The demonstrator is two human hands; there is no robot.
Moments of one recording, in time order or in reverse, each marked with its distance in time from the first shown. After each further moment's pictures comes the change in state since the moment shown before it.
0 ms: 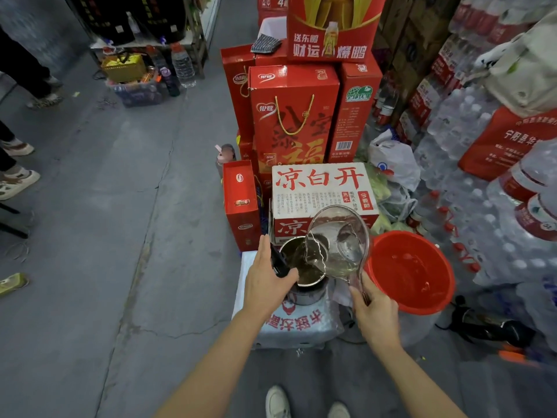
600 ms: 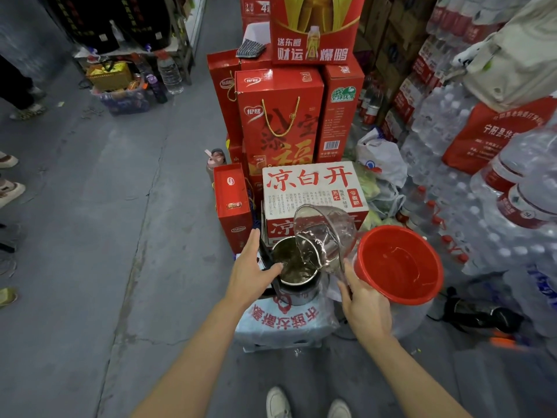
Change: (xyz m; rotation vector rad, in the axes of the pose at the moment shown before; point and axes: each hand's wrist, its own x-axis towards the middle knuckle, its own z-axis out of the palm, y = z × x) left_hand 0.011 0.000 -0.022 0.013 -0.106 0.058; right_hand -0.008 -0.012 -0.003 -0.423 0.042 -0.214
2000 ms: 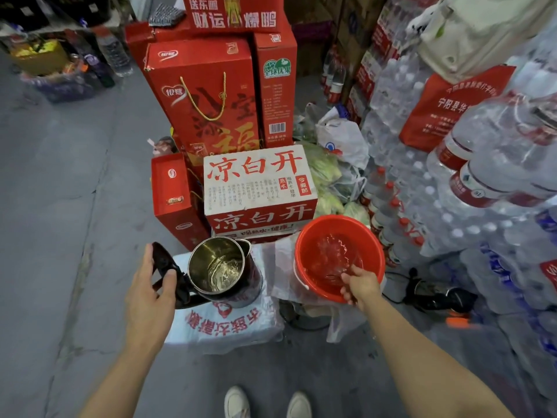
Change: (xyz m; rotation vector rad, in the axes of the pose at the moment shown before) left_hand -0.013 0.007 0.053 -0.028 0.366 -0.134; right_hand 0.090 0.221 0.043 0.755 -0.361 0.889
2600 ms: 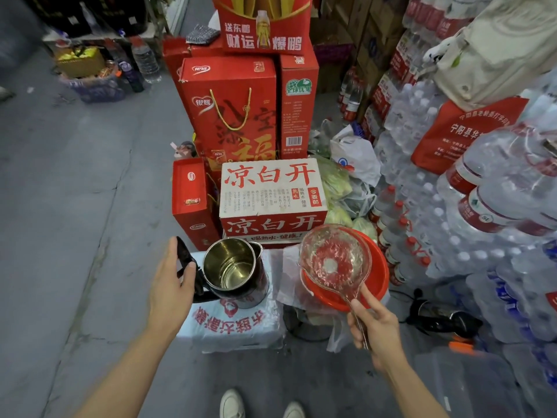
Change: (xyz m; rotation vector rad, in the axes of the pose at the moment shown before) left_hand -0.008 0.014 -0.005 0.103 -0.034 0.078; right_hand -0.112 0.025 -0.027 0.512 -0.193 -0.252
